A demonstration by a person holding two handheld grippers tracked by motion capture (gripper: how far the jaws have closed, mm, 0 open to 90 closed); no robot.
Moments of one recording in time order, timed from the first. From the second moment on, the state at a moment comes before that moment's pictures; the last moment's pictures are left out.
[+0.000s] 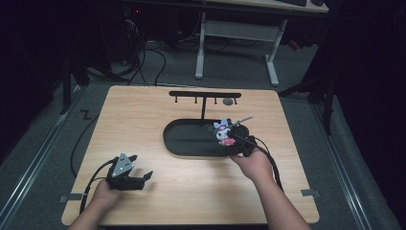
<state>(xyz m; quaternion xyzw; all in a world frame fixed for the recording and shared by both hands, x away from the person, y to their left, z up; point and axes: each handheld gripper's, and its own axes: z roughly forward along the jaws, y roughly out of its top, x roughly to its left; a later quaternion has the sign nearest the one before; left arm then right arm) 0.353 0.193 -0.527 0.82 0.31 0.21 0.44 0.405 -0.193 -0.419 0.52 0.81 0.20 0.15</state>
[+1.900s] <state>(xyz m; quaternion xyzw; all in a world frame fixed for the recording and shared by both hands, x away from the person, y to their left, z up) 0.353 0.194 -0.526 0.82 0.31 0.21 0.44 0.454 -0.171 -0.471 0.54 0.81 0.17 0.11</state>
